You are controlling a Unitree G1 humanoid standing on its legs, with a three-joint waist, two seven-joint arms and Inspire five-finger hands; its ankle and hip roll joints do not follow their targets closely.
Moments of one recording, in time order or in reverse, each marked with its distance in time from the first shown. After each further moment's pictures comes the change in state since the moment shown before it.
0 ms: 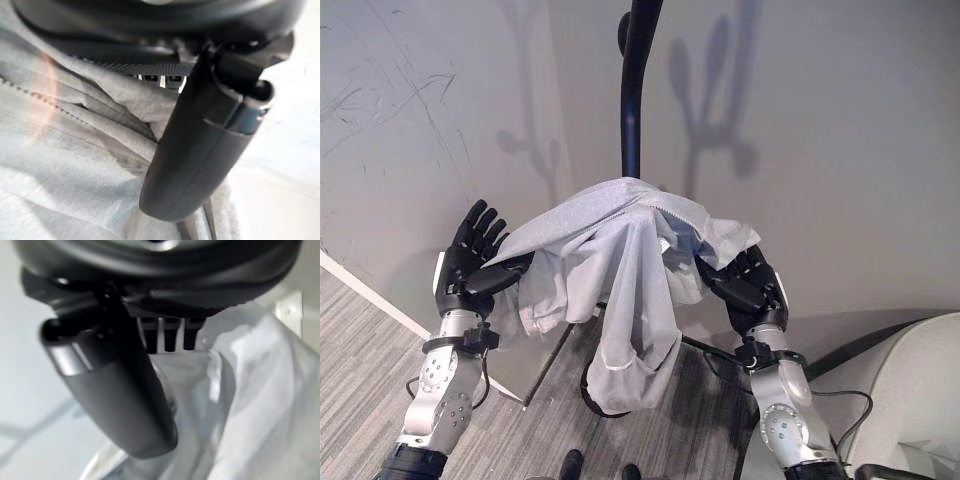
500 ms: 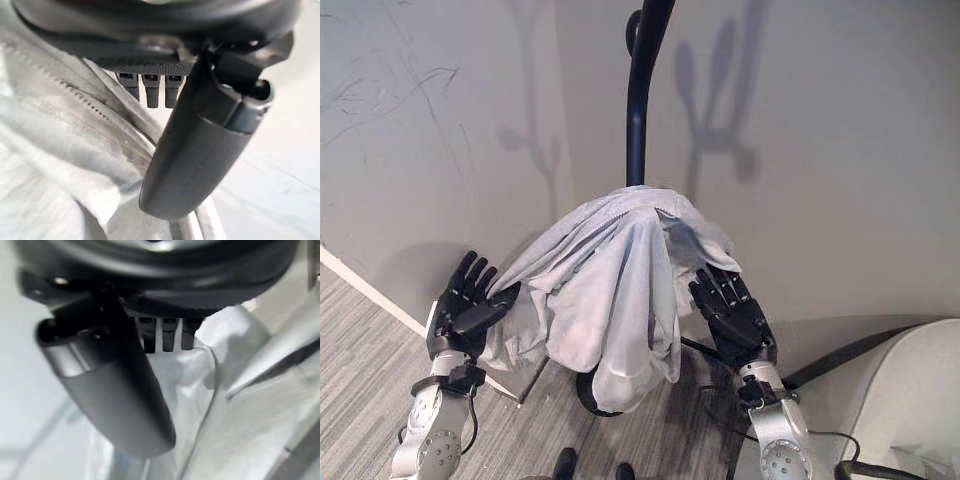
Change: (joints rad) left arm 0.185 -0.051 0.056 0.036 -0.152 0.019 -0.088; right arm 0.168 0.230 -0.066 0.087 0.127 0.028 0.239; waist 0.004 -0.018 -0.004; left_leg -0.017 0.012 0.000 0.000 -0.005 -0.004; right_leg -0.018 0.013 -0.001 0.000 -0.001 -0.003
